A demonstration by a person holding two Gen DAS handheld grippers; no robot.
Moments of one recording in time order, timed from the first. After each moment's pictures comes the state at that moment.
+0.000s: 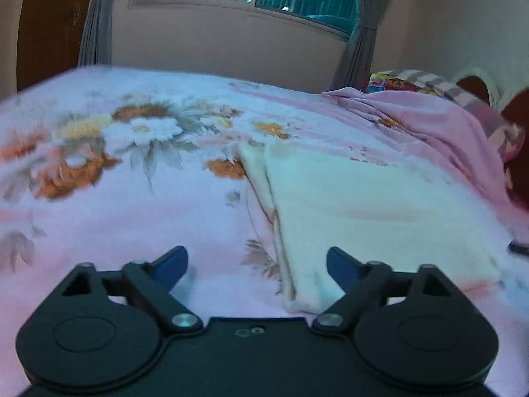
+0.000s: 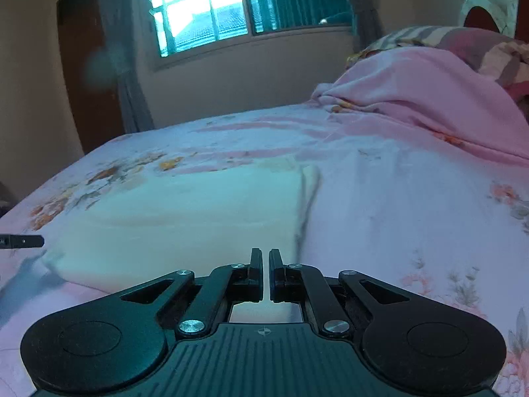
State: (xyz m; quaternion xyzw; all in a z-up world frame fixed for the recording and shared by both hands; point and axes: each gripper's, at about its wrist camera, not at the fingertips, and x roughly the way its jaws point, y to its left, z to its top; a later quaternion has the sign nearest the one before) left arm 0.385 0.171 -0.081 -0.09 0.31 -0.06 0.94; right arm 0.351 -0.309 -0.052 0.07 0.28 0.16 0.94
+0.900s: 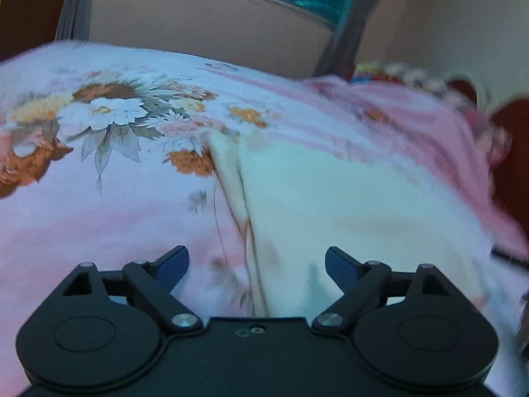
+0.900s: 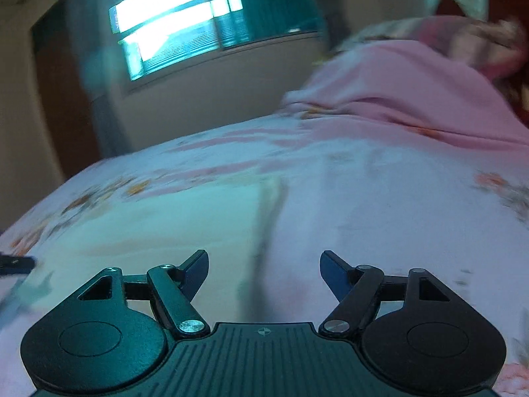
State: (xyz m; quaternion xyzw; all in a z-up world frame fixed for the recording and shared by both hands) left arm 0.430 0.160 -0.096 -0.10 0.33 -0.11 0.93; right arm 0.386 -0.322 -0.052 0.11 0.25 0.14 0.95
